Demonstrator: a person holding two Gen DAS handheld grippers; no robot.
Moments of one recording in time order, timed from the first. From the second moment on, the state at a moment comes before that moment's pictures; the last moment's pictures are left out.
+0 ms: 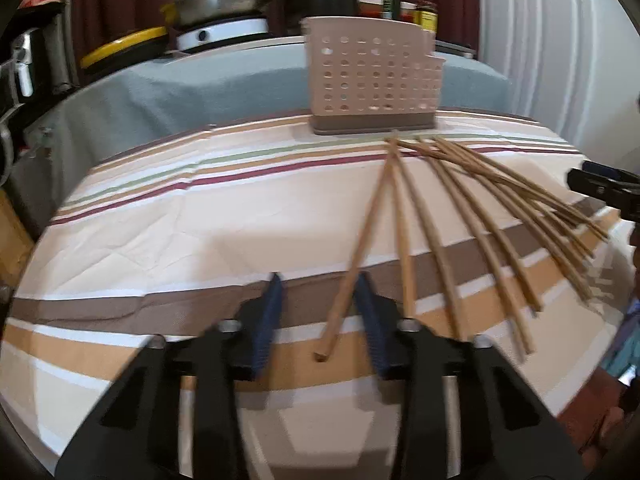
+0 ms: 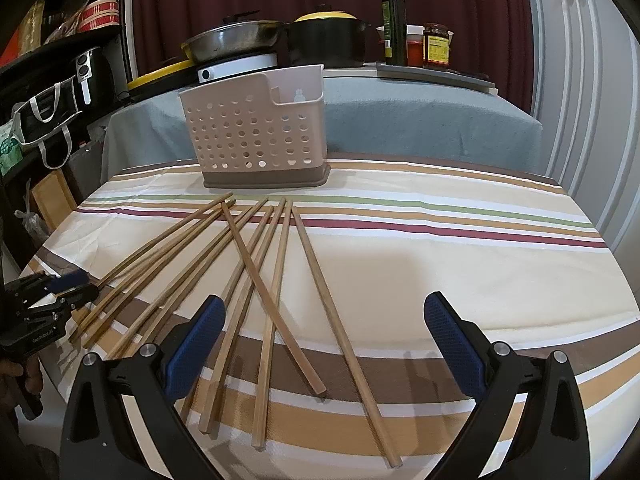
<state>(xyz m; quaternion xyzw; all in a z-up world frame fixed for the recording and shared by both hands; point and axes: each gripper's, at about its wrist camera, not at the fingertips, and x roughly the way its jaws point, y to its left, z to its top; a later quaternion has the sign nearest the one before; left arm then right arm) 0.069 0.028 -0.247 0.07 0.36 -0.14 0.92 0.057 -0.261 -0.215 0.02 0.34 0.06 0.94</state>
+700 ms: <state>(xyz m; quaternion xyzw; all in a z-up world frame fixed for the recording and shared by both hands) 0.056 0.031 -0.245 0.06 0.36 -0.14 0.92 0.047 -0.254 -0.232 0.00 0.34 0.11 0.93</state>
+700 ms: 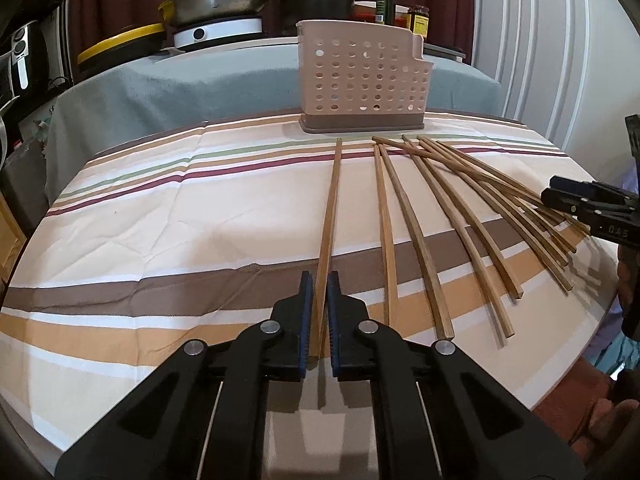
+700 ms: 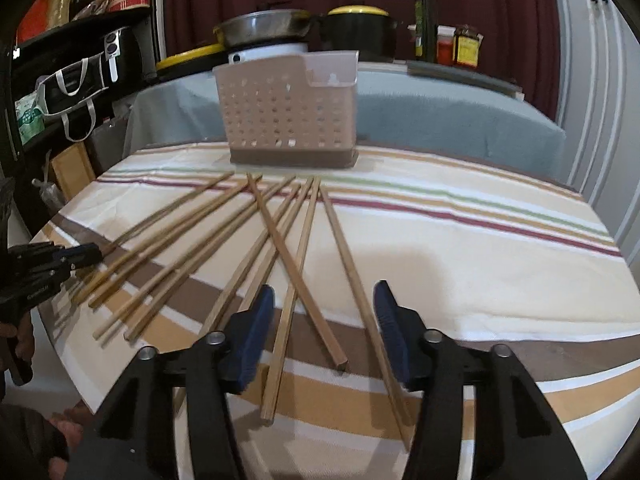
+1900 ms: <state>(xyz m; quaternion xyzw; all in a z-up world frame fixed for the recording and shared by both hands) 0.042 0.036 -0.229 0.04 0.33 -0.12 0.94 0.015 -0.248 -0.220 -0.02 0.30 0.13 0.95</state>
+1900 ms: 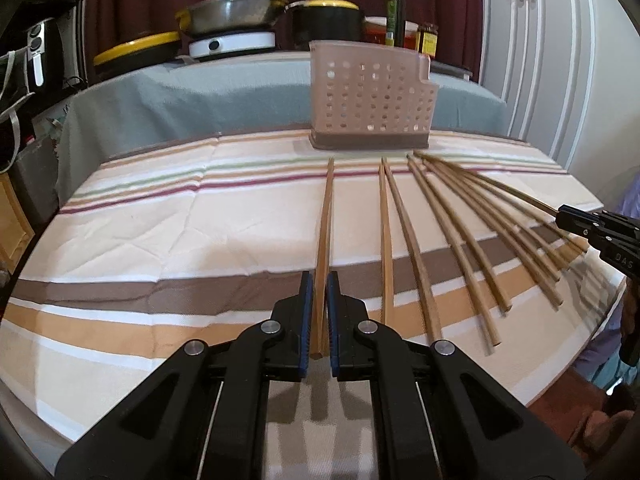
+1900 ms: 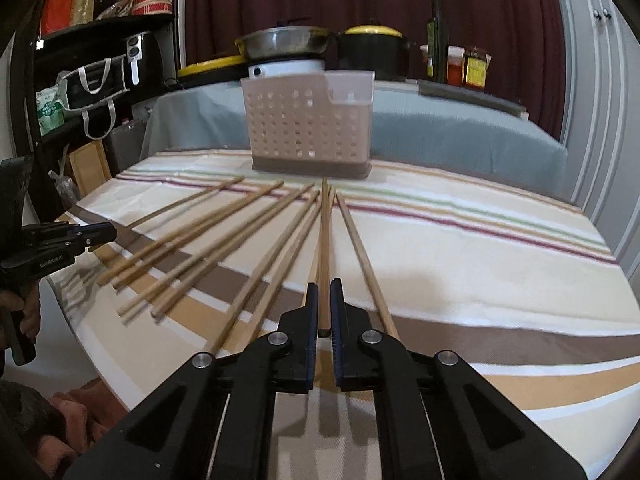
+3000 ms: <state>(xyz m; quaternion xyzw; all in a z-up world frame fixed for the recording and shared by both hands) 0.040 0.048 -0.114 -0.01 0.21 -0.09 0.97 0.011 -0.261 -0.119 0.02 0.19 0.11 0.98</state>
